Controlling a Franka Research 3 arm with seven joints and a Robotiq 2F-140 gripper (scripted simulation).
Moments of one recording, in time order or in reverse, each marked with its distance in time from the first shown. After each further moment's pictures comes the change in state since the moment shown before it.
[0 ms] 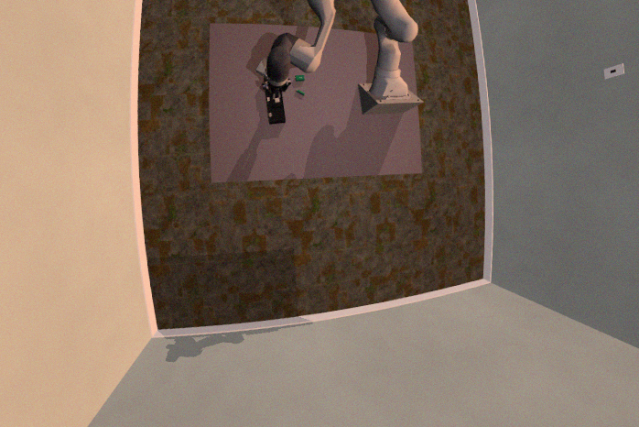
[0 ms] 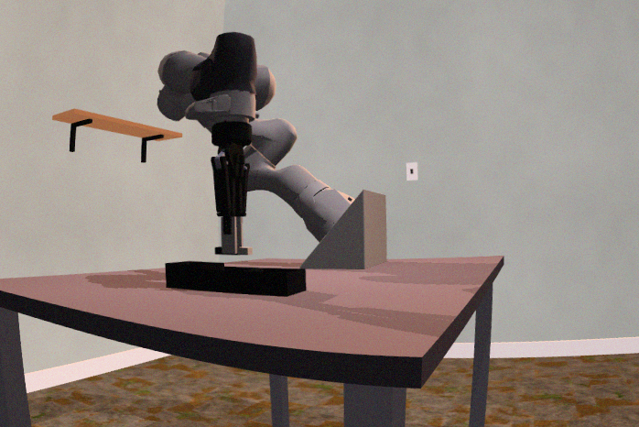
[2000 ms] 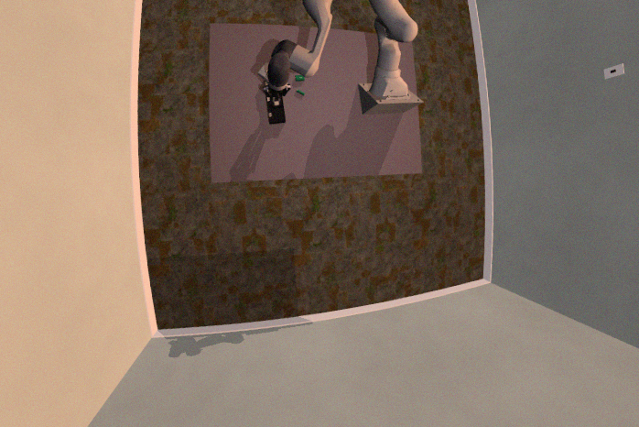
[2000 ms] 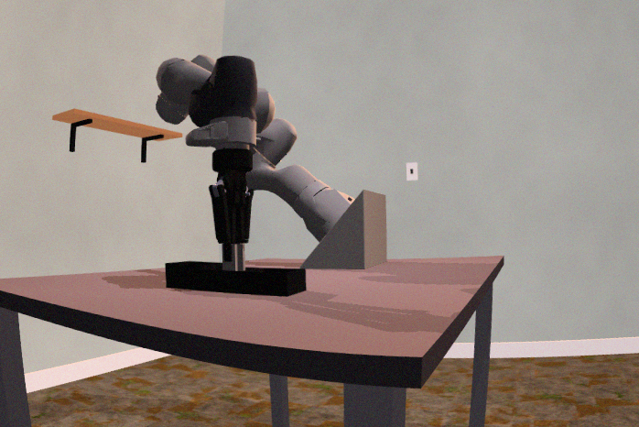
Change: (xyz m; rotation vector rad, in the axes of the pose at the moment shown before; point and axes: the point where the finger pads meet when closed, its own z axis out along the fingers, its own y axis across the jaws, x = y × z) arm -0.001 0.001 0.049 0.008 -0.002 0.105
